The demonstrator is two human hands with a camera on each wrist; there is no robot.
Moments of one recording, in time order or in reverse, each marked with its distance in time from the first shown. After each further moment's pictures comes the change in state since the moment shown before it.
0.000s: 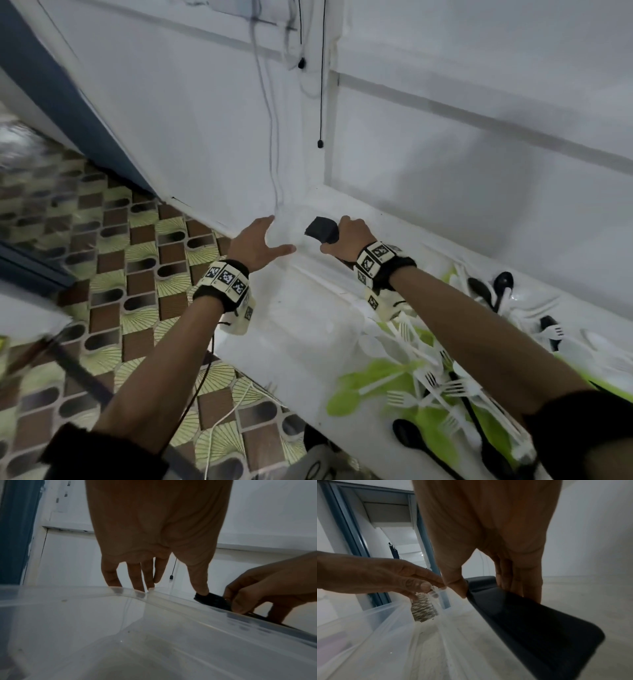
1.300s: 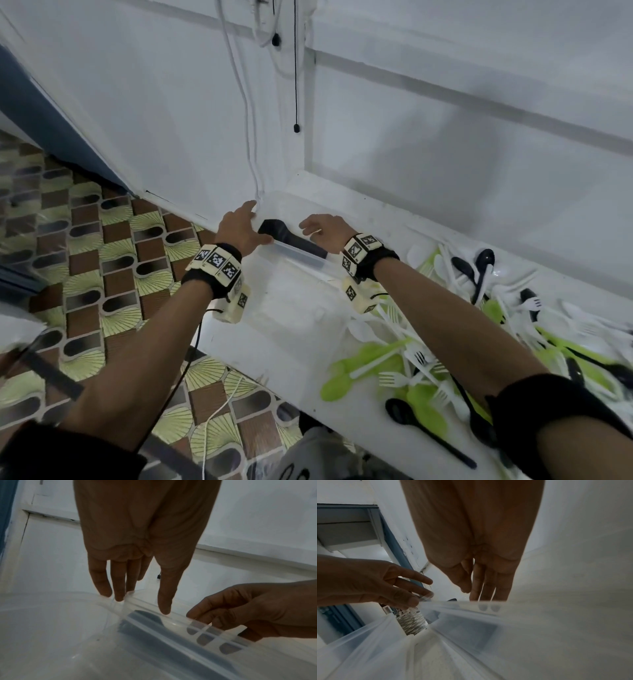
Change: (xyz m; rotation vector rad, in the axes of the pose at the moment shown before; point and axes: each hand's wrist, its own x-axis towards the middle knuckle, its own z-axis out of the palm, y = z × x) left_hand 0.022 0.000 0.004 -0.003 0.008 -0.021; right_hand 0.014 0.015 0.025 0.256 -0.127 -0.184
